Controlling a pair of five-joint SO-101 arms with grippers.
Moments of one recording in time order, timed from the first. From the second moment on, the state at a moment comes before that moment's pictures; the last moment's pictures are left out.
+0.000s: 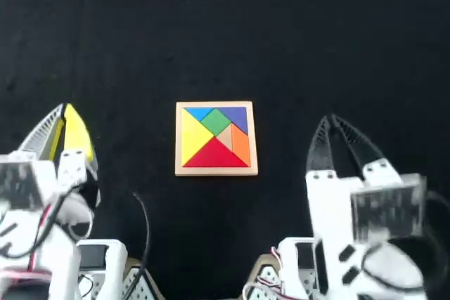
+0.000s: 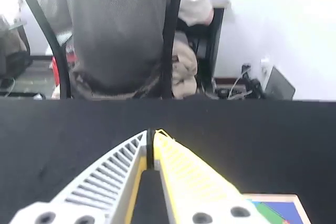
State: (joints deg) left arm -6.2 -87.3 37.1 66.9 -1.4; right arm 0.7 -85.8 27.9 76.1 13.7
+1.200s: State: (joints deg) left arm -9.1 -103.8 81.1 56.3 -5.2; right arm 9.1 -103.6 72.7 63.3 7.2
